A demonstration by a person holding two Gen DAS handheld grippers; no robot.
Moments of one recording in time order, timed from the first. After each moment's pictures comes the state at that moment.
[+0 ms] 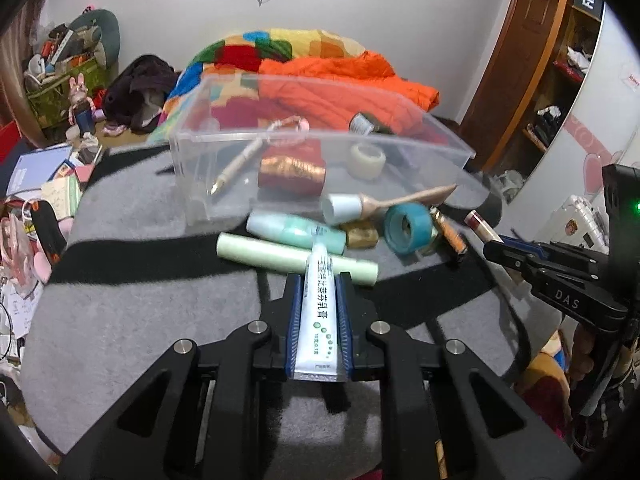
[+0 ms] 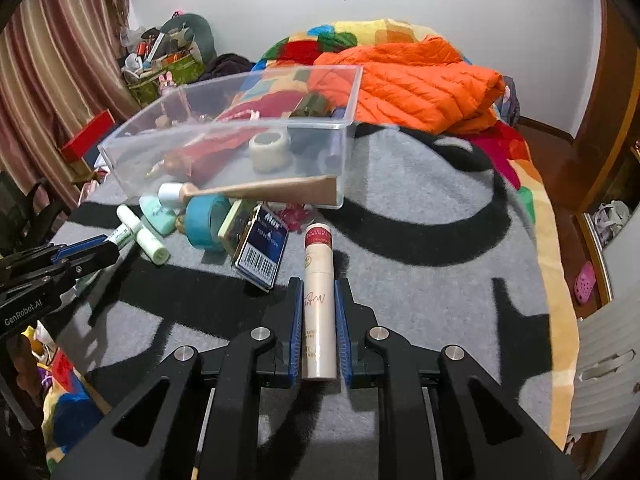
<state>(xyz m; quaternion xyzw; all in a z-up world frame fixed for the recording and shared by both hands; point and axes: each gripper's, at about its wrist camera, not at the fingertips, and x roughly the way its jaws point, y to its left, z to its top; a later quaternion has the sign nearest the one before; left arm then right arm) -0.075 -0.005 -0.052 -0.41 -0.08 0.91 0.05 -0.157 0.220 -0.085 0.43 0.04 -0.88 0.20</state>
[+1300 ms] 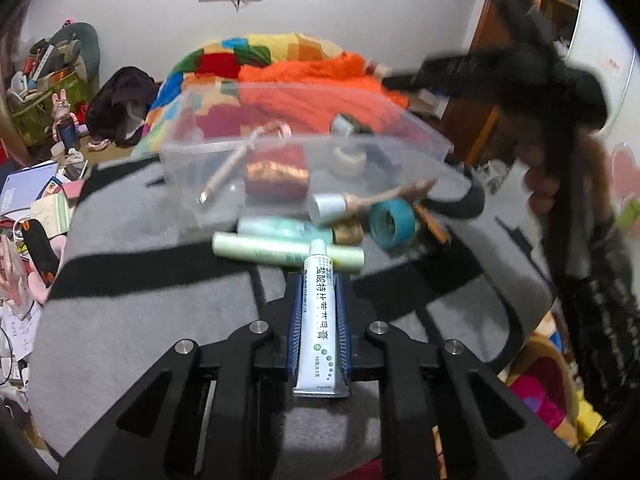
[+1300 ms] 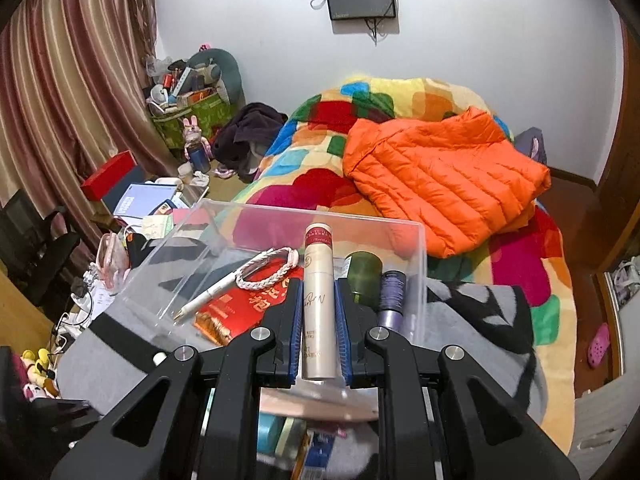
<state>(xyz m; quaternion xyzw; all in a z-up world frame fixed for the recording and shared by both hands) -0.069 -0.009 -0.045 -0.41 -0.06 0.91 0.09 -0.261 0.144 -0.016 0.38 0.03 -0.89 0.25</state>
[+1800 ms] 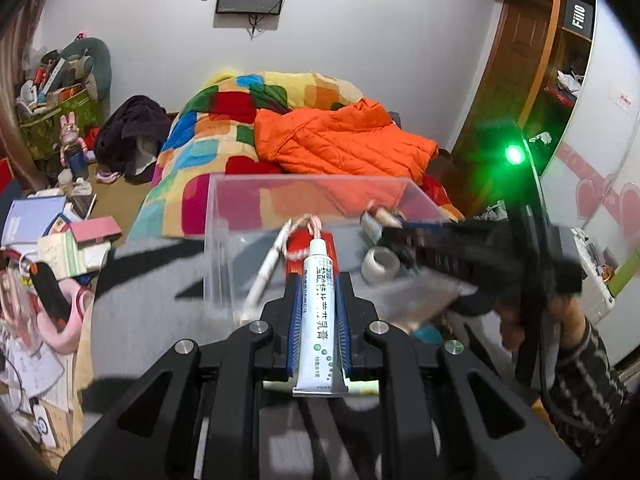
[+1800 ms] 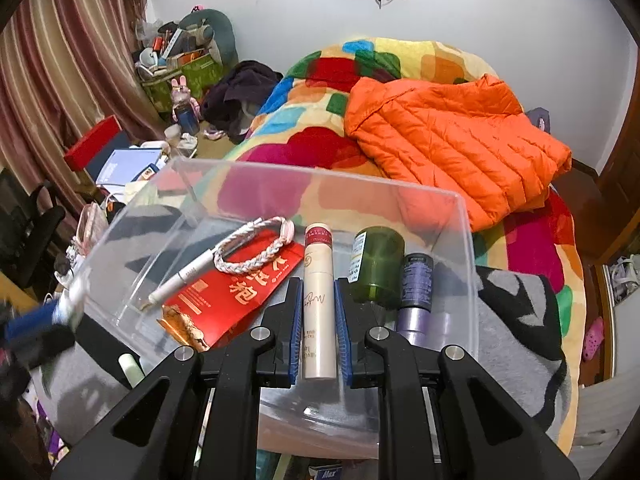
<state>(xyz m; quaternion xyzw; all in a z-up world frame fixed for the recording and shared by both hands) -0.146 -0.045 0.009 -0.37 -0.07 0.92 0.07 -0.287 0.118 -0.057 0.44 0.07 -0.86 0.24</state>
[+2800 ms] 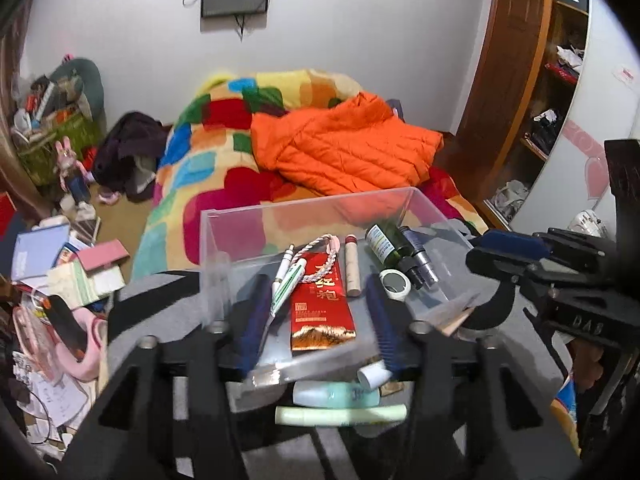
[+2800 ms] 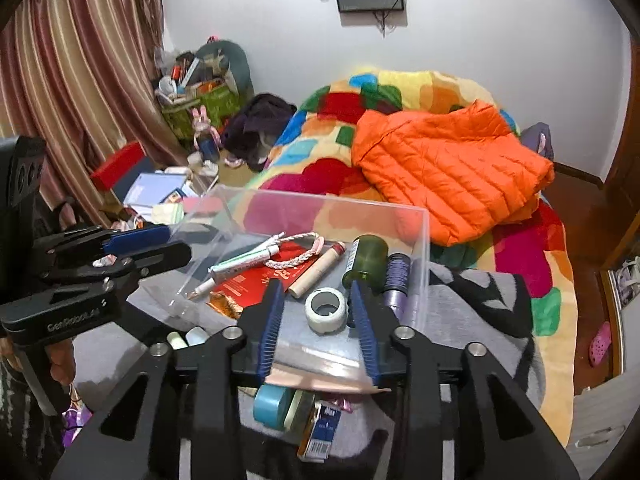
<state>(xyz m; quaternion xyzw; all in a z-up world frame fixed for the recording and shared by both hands) -0.175 -0.031 0.024 -0.38 -0.02 0.92 0.07 -0.231 0.162 -0.002 0.38 0.03 -0.88 0.26</state>
